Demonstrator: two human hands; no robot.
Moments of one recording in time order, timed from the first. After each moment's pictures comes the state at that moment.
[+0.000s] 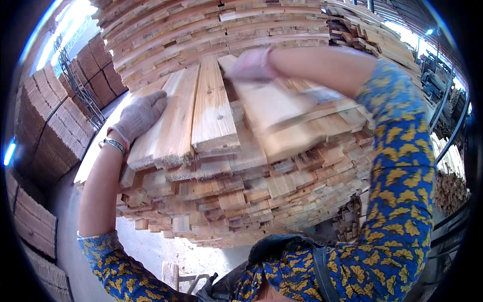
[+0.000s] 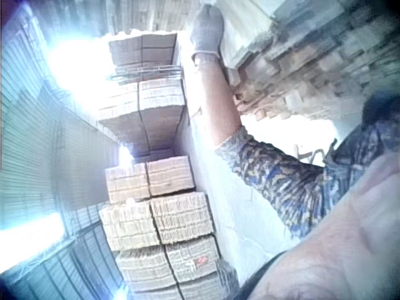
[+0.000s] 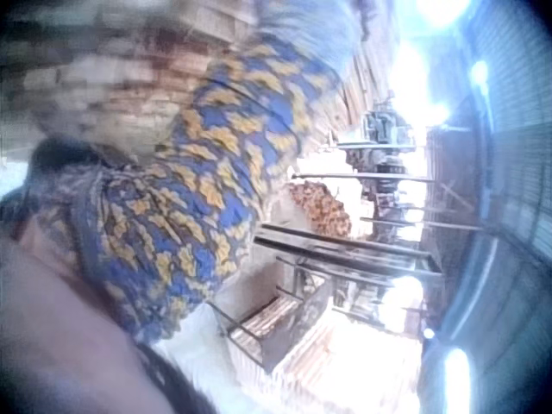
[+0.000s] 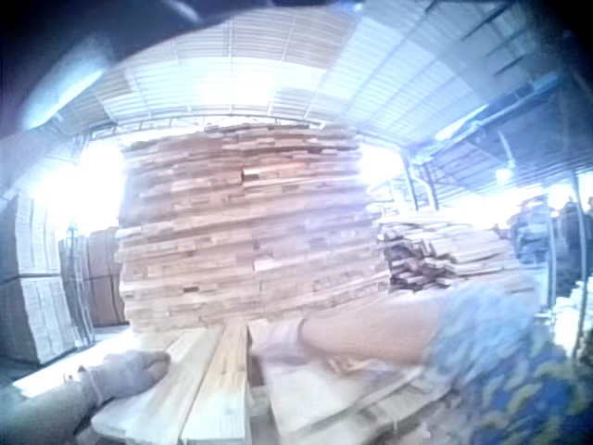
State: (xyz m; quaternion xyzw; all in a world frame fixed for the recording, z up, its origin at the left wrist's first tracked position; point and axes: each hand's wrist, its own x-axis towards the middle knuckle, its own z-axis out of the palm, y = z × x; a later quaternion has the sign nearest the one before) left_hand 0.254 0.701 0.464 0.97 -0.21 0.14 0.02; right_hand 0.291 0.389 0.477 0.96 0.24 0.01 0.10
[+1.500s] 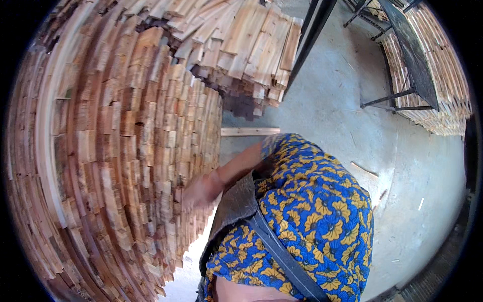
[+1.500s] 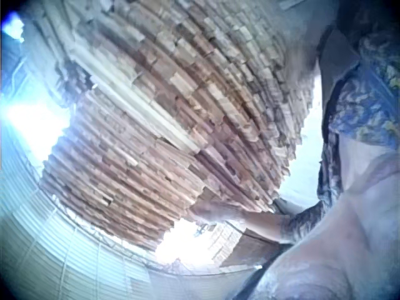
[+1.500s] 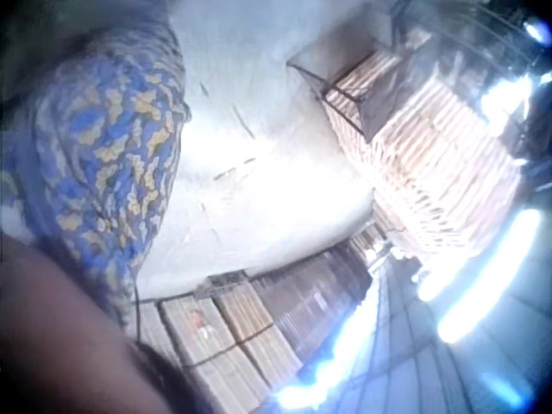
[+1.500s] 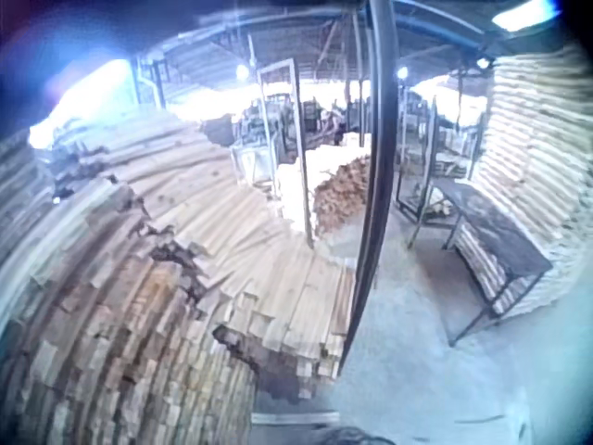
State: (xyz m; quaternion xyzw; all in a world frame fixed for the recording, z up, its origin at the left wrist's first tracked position) left_hand 0.108 0.649 0.433 0.80 -0.45 0.39 0.01; right_hand -0.052 0.403 0.033 0.86 0.26 0.08 -0.44
